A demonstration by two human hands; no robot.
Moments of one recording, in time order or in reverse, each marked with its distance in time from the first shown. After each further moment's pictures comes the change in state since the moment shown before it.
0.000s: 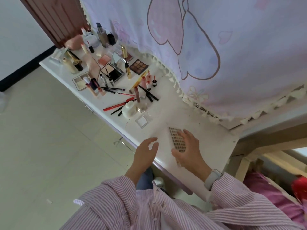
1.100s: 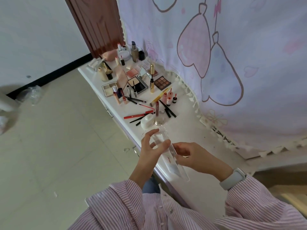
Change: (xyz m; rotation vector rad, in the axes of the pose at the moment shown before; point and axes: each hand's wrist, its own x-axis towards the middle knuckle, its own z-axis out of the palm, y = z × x) left_hand -0.011 0.045 -0.039 -0.705 0.151 0.025; right_hand 0.023 -0.082 -0.045 -0.027 -0.549 -0.306
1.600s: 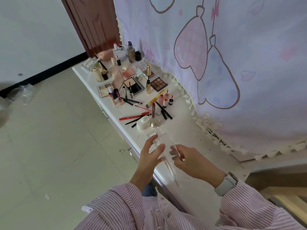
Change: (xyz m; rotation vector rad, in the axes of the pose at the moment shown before) left_hand 0.007 -0.020 0.006 -0.166 -0.038 -0.089; right_hand 0.003 0.009 0.004 -0.221 0.070 0.118
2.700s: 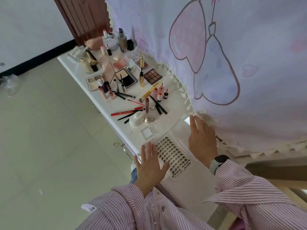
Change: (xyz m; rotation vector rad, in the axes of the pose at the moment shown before) left_hand 0.011 -0.060 0.005 1.514 -0.070 -0.028; right_hand 0.048 0.072 -0.016 -0.709 0.484 0.089
